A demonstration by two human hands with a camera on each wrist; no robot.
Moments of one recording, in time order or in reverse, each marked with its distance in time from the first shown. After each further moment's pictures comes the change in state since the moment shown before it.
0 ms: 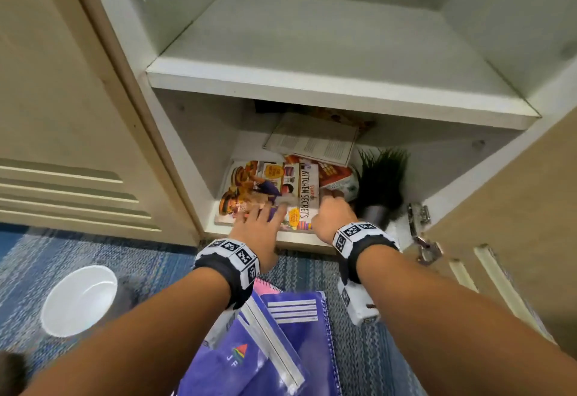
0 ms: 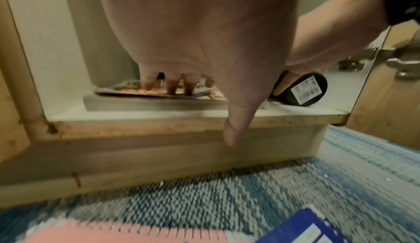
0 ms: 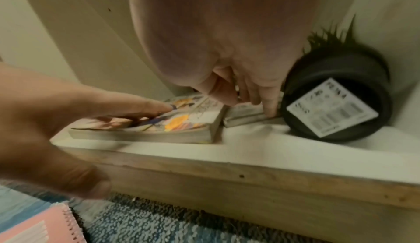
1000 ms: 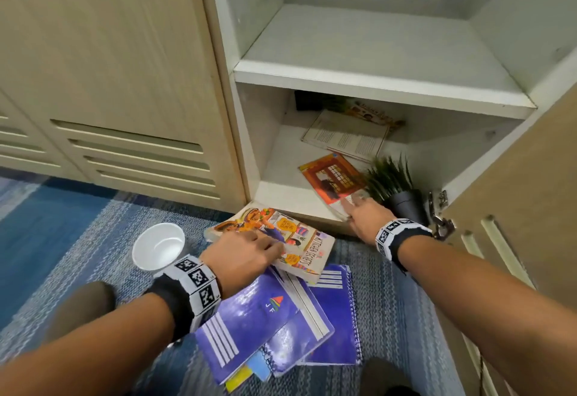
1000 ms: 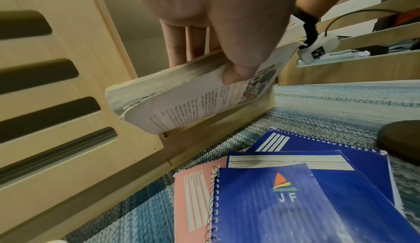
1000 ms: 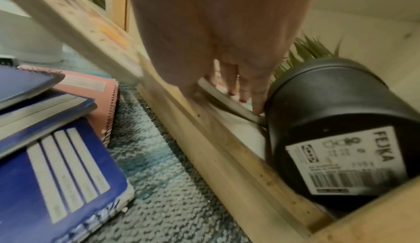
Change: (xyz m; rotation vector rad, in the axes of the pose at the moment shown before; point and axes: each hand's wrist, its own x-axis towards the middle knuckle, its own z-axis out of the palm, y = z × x) left_hand -0.168 -0.051 -0.008 0.187 0.255 0.379; right_hand -0.026 0.041 0.027 -0.396 -0.016 -0.396
